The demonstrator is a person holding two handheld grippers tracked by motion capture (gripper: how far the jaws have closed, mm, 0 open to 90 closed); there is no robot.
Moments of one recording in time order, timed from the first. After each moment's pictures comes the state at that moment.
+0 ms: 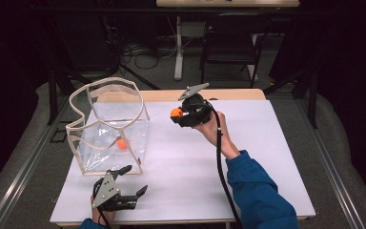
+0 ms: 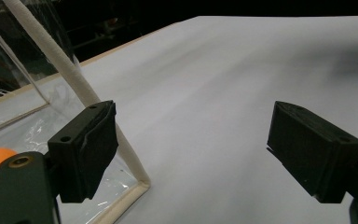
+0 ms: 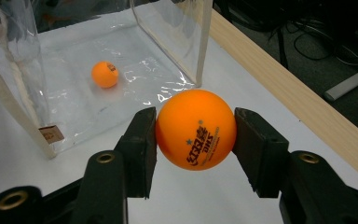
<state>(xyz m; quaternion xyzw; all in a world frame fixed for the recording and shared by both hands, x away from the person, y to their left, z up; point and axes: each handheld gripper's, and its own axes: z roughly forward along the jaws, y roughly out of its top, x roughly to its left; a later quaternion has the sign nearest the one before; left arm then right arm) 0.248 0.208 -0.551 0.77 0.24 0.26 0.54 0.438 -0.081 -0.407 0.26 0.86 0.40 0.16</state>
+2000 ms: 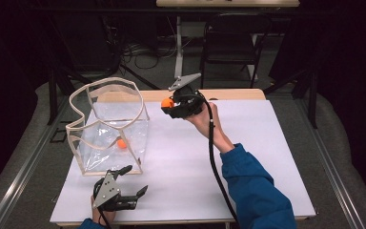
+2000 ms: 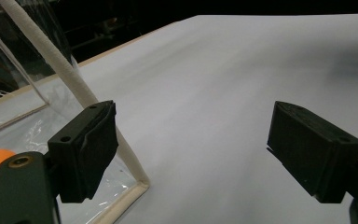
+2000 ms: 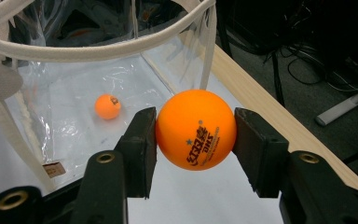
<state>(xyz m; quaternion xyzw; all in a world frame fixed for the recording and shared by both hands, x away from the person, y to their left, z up) 0.248 0.207 -0.550 0.77 0.24 0.26 0.53 0.444 -0.058 -0.379 0.23 0.86 0.43 0.18</state>
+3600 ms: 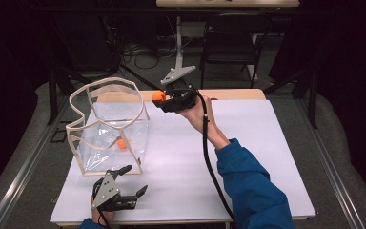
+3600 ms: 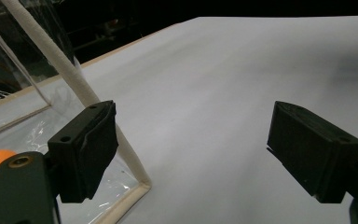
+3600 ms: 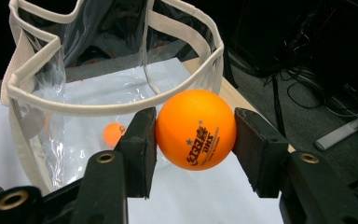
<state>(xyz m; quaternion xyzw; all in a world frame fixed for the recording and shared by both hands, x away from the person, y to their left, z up) 0.248 0.208 -0.550 0.77 0.24 0.26 0.54 0.442 -0.041 -0.354 0.21 0.84 0.46 0.19</state>
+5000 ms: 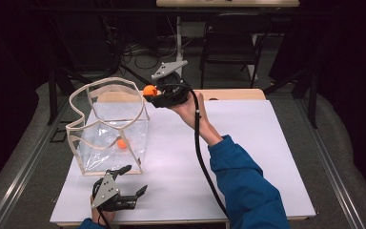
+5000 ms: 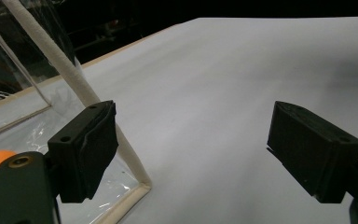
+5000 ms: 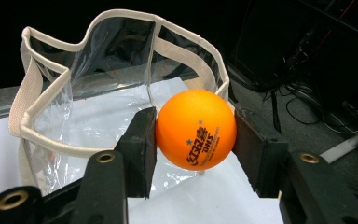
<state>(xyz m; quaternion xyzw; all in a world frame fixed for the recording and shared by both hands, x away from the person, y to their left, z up) 0.248 0.208 -0.549 0.77 0.24 0.26 0.54 0.442 -0.021 -0.339 0.19 0.84 0.47 0.20</state>
